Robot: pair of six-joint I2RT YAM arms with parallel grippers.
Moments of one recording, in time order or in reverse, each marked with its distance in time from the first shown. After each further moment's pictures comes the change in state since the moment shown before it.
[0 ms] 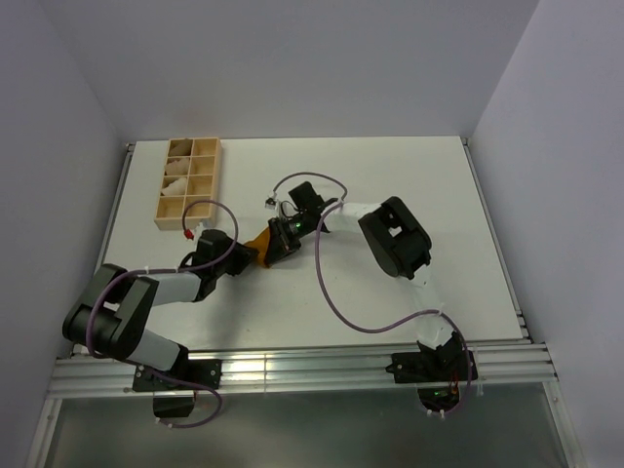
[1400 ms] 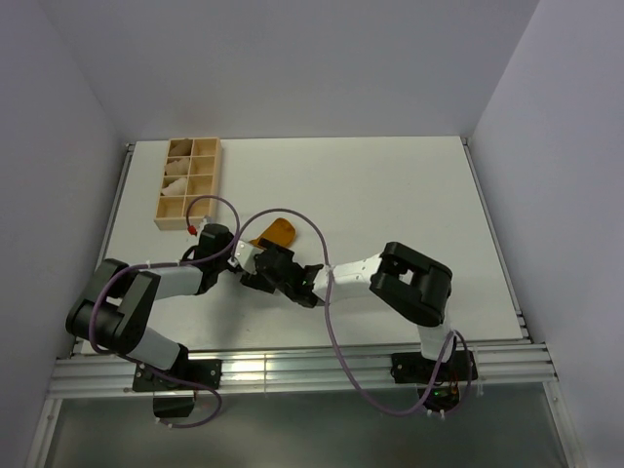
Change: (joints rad) left arm 0.005 0.032 0.068 -0.078 0.054 0.003; right arm 0.478 -0.380 -0.489 0.488 1.296 -0.668
